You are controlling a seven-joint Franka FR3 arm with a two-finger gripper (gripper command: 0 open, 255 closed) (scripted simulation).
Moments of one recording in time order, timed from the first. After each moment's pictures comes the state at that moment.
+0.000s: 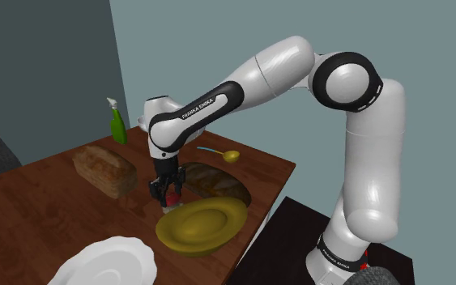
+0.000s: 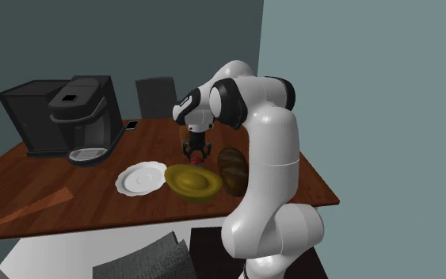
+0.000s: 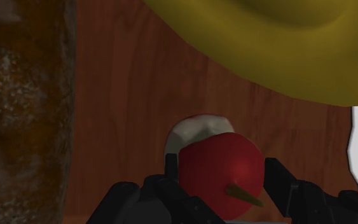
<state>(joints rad) 0.12 0.29 0.26 -1.95 0.10 2.07 0.23</state>
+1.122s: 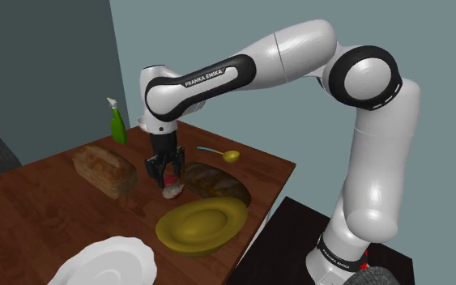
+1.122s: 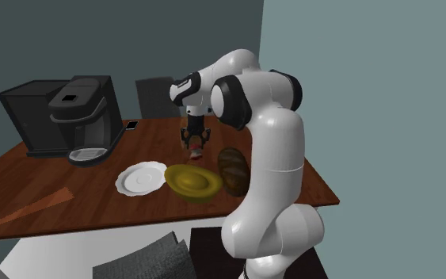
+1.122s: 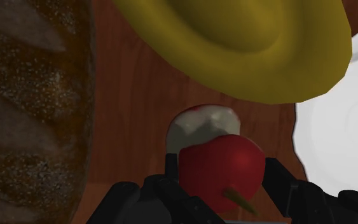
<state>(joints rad) 0.12 0.20 0.26 -1.85 0.11 1.88 0.24</state>
